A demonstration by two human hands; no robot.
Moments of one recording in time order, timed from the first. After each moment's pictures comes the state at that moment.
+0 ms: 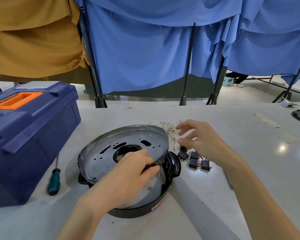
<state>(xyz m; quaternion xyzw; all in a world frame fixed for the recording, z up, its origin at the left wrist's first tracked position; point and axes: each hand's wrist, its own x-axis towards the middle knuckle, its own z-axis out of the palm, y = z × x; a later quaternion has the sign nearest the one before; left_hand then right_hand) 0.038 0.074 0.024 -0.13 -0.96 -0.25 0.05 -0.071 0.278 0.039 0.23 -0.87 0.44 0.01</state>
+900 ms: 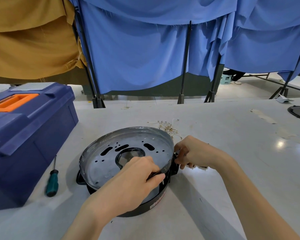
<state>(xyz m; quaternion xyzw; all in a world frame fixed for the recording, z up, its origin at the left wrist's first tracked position) 0.043 0.084 0.015 -0.17 -0.96 -0.23 0.05 -0.070 0.275 0.026 0.23 -0.90 0.31 -0.20</state>
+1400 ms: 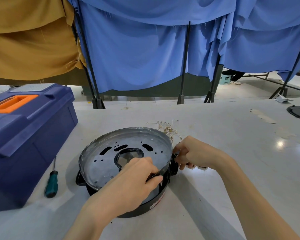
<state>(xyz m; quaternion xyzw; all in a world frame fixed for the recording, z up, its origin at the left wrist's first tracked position) 0.044 0.087 0.017 -0.14 -0.97 -0.21 0.03 -0.071 0.276 0.024 0.23 -0.90 0.32 -0.20</state>
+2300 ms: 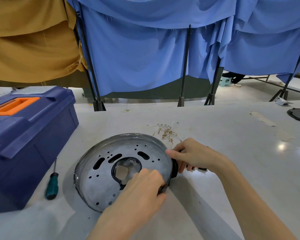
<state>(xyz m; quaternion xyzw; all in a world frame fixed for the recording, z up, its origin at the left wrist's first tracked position) 0.050 0.113 0.010 -0.10 -0.99 -0.12 0.01 -0.068 0.275 0.021 0.20 -0.89 0.37 -0.18</state>
